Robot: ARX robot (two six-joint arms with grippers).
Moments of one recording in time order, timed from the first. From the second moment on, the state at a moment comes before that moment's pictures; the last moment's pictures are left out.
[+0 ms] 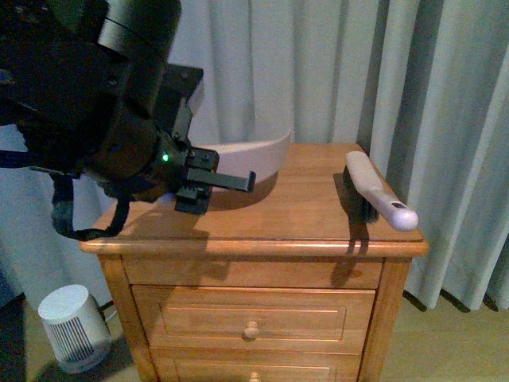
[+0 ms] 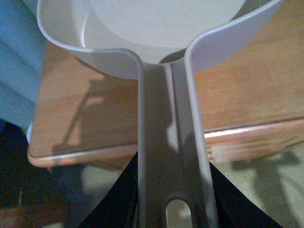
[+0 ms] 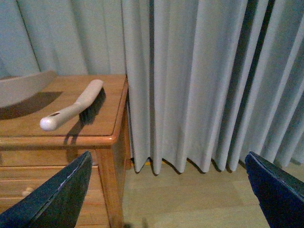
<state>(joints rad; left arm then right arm) -0.43 1.82 1.19 0.06 -0.23 0.01 0.00 0.00 0.02 0.00 0.00 0.00</state>
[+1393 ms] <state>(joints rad) -0.13 0.44 0.26 0.55 0.02 0.18 0.19 0.27 0.08 0.08 0.36 -0.10</state>
